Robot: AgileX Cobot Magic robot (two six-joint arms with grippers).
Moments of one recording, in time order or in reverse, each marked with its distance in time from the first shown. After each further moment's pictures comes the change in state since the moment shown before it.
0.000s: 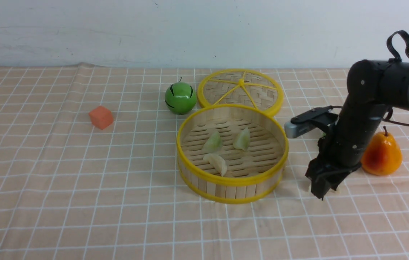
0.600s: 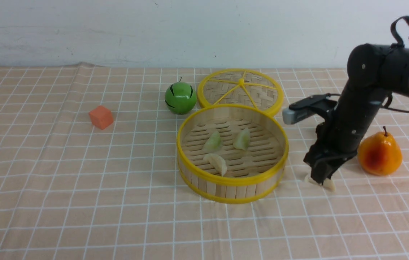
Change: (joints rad) right arm 0.000 -0.001 -0.149 0.018 0.120 -0.001; left arm 0.000 0.000 0.001 0.002 0.000 0.000
